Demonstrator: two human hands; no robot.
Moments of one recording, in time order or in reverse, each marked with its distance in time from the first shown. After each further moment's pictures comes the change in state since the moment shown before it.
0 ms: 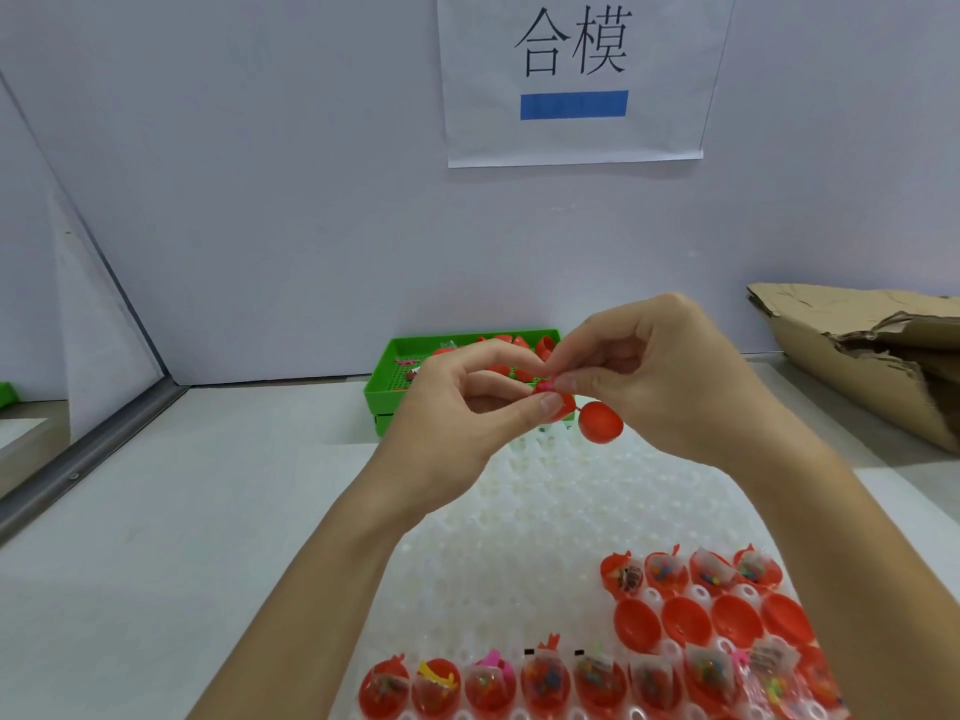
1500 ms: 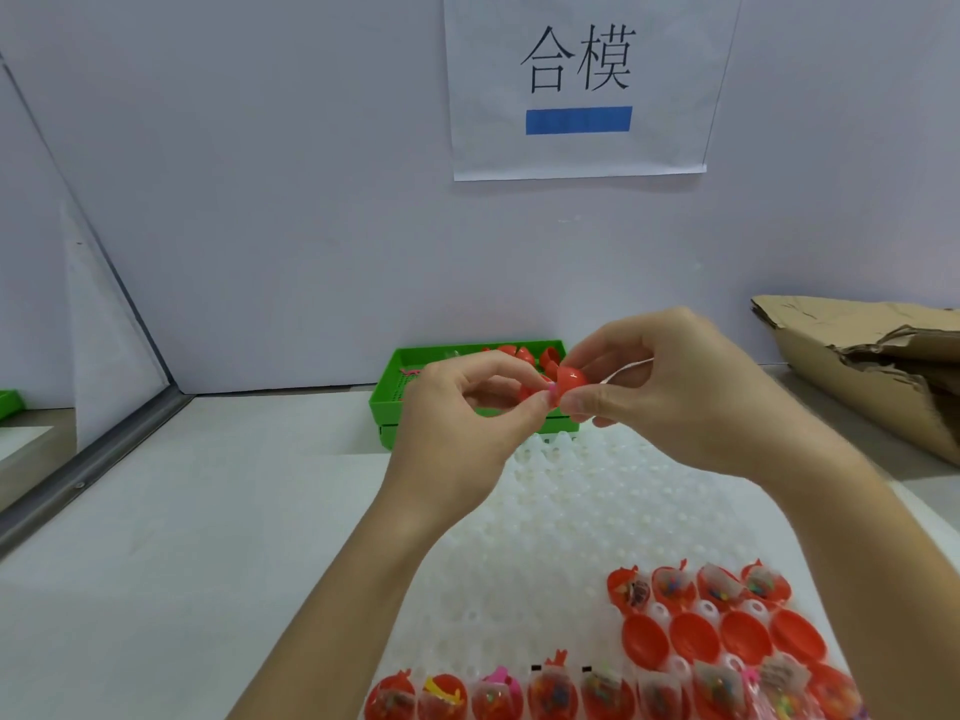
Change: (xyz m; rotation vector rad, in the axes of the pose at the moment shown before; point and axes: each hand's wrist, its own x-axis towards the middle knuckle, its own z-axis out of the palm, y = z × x) left_hand 0.000 0.003 0.008 0.146 0.226 0.088; right_hand 0.000 -0.004 -0.004 -0.053 -0.020 0.180
